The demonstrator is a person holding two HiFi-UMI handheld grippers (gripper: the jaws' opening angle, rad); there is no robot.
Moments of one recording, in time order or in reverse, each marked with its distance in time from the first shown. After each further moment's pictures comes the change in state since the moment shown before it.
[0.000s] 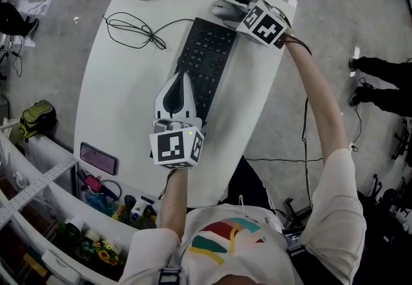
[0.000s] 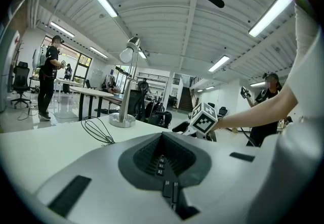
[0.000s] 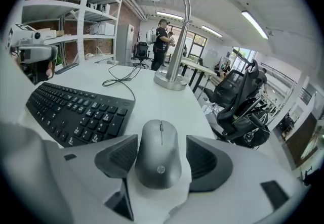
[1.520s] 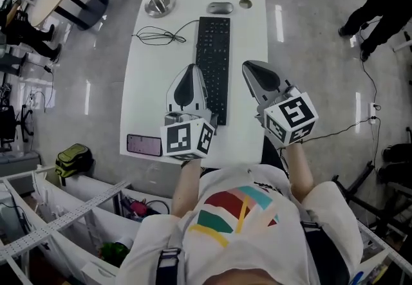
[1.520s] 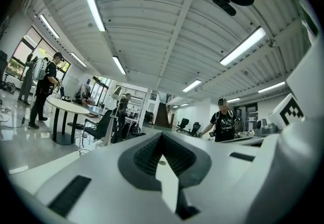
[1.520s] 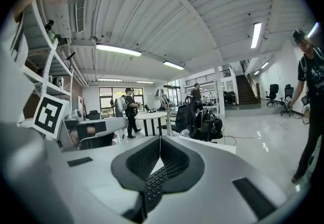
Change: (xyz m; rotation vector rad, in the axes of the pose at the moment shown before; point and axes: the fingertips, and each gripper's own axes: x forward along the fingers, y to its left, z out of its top) left arm -0.191 -0.031 0.124 0.039 -0.172 -0.298; right arm -0.311 0.287 0.142 0.674 -0.577 -0.478
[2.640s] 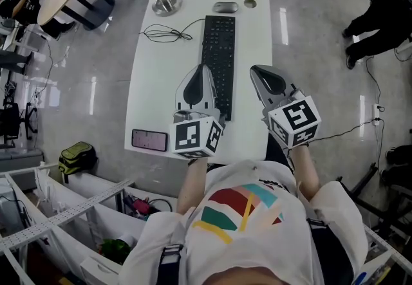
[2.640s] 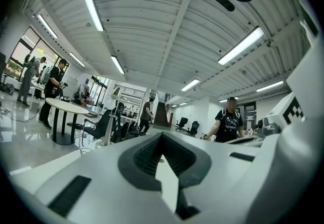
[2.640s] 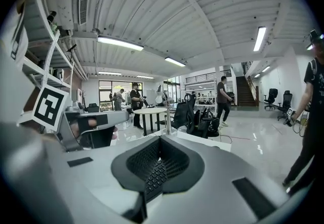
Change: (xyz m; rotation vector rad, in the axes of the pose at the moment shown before) left arm -0.018 -0.016 -0.002 0.008 0.009 -0.015; right arm -0.024 0.012 -0.011 -0.057 0.055 -0.029
